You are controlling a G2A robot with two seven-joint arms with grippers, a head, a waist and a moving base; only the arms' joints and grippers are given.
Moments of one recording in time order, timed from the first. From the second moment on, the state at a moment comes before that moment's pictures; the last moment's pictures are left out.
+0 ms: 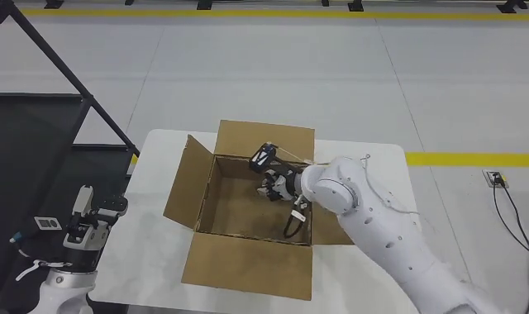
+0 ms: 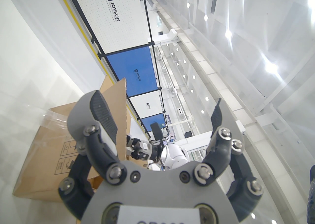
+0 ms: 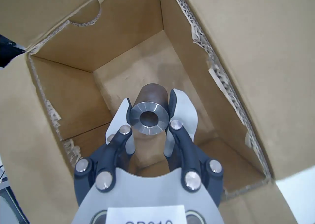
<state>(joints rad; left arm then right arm) 1.58 -1.27 -1.92 -1.94 -0.34 -0.26 -0.34 -0.53 -1.32 0.89 -1.40 -0.83 -0.33 1.01</state>
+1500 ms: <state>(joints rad) 1.58 -1.27 -1.92 -1.94 -0.34 -0.26 -0.34 -1.26 -1.19 1.60 -1.76 -1.03 0.31 1.16</state>
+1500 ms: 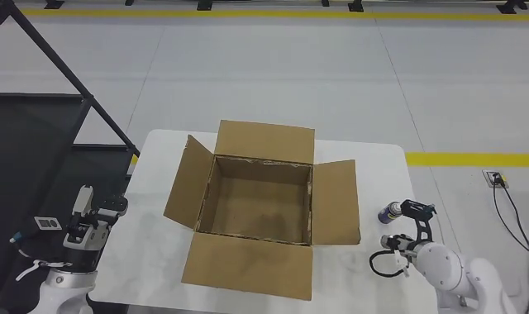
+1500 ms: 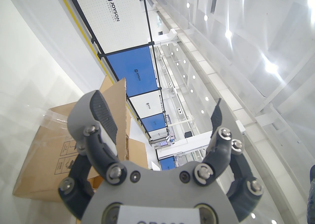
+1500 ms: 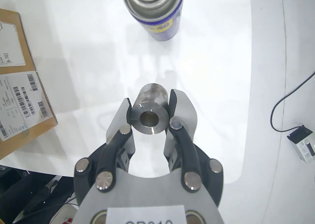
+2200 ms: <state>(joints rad) 1.58 -1.27 -1.92 -1.94 -0.34 -0.26 -0.34 -1.15 -1.18 1.60 -1.56 -0.99 0.21 1.20</state>
